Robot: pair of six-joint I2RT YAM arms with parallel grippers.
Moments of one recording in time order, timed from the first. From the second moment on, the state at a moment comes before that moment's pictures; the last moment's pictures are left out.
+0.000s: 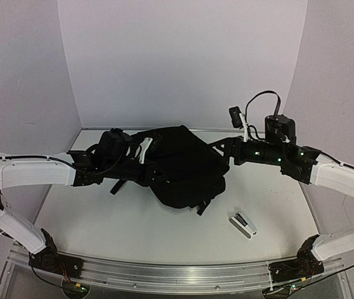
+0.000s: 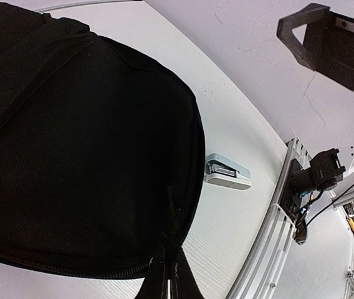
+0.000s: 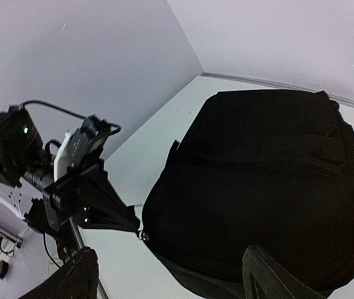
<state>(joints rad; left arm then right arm) -0.89 1.44 0.96 -0.01 0.30 -0.42 0.67 1.23 0.95 0.00 -0.36 0.37</state>
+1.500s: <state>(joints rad) -0.78 1.46 0.96 -0.02 0.34 -0.55 1.03 1.69 1.27 -0.32 0.05 0.07</state>
